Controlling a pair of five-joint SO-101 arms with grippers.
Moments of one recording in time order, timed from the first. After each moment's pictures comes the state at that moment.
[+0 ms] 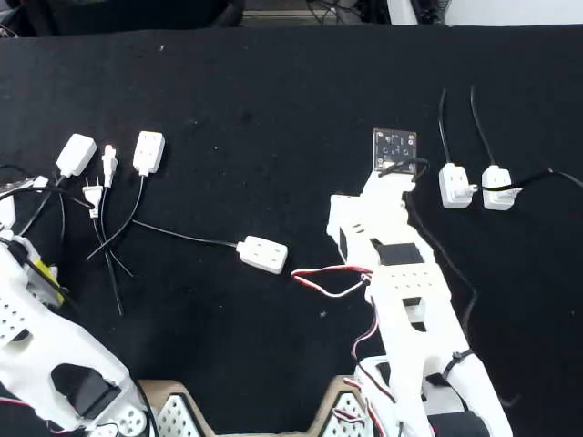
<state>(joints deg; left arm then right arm) -52.3 33.1 -13.7 99.8 -51.9 -5.1 -34.9 65.5 24.3 -10.5</state>
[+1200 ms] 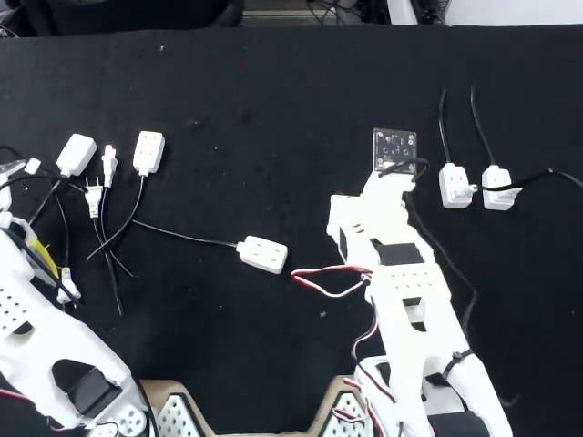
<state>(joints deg) -49.8 36.8 -22.7 98.7 -45.5 -5.1 -34.9 65.5 24.3 -10.5</state>
